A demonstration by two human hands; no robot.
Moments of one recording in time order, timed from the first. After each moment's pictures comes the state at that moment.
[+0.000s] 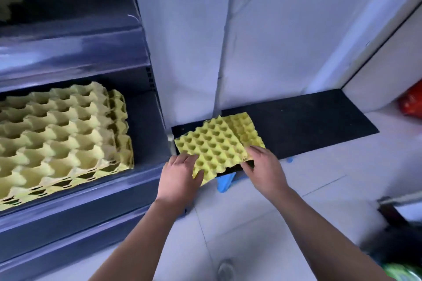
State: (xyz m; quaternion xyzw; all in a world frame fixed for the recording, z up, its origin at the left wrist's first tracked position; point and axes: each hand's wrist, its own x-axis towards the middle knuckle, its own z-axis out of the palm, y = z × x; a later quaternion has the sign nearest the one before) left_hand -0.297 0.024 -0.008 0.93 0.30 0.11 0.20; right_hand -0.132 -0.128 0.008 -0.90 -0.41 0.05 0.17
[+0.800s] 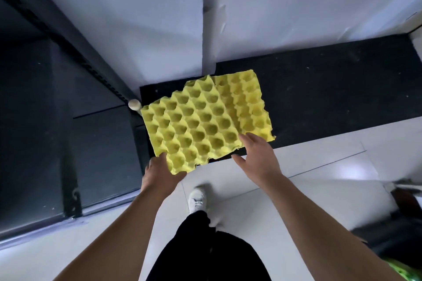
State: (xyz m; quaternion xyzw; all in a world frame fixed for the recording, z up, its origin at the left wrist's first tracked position) left_hand -0.144 0.066 -0.234 0.74 0.54 -0.19 0.35; right_hand 0.054 -0.083 -0.187 -0.88 -0.39 0.24 0.09
